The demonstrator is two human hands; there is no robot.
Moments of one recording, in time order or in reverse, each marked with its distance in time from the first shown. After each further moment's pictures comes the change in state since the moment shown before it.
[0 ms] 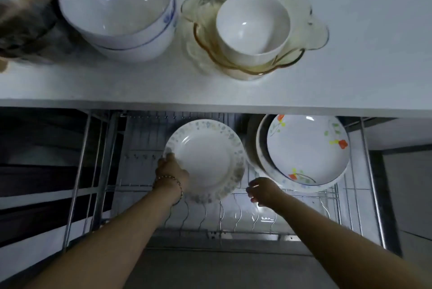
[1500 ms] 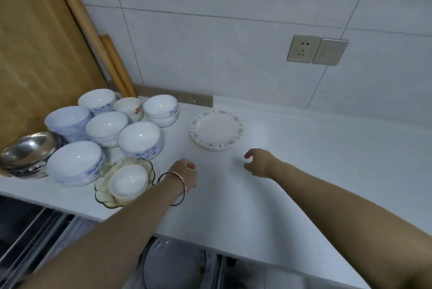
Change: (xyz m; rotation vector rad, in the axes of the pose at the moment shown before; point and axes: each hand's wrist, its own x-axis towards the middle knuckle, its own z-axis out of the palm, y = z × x) left_hand -0.244 0.408 -0.044 -0.506 0.078 0.273; right_hand -0.211 -0.037 -0.488 -0.477 0.432 -0.569
